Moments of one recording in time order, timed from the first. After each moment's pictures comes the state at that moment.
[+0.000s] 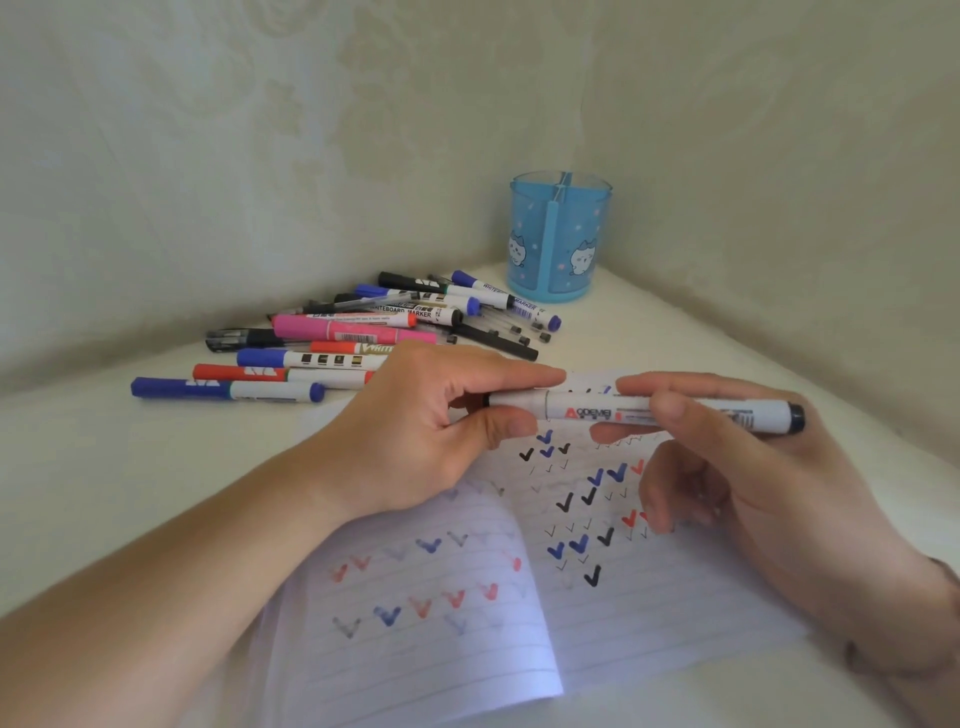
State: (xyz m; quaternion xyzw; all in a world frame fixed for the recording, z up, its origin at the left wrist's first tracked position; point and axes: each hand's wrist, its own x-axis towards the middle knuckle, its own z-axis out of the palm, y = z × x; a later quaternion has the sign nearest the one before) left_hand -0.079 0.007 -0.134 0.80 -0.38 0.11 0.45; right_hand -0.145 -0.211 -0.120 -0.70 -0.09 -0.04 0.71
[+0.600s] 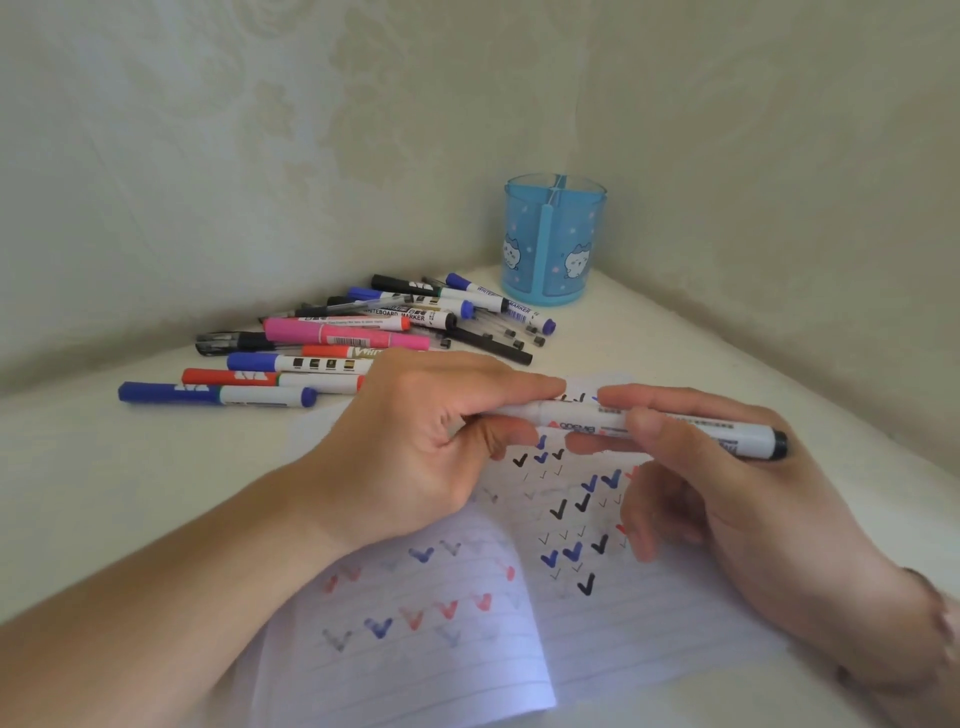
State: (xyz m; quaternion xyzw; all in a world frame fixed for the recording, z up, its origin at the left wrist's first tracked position) left_hand -0.089 0.001 -0.132 0.77 -0.44 0.24 0.40; right_hand -0.146 -0.206 -0.122 -0.70 -0.09 -0.03 0.71
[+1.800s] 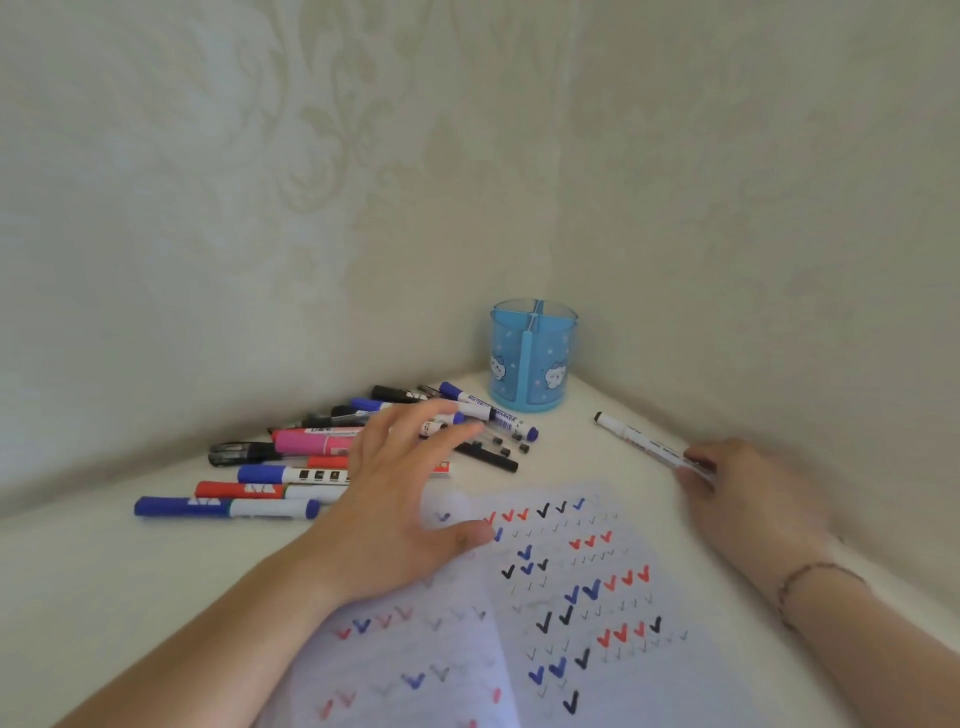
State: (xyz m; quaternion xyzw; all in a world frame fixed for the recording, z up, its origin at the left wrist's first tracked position) left_hand -0.051 0.024 -0.142 0.91 -0.27 0.16 0.26; right_hand -0.063 -0.288 -0.138 -0.97 0.16 -0.16 0.07
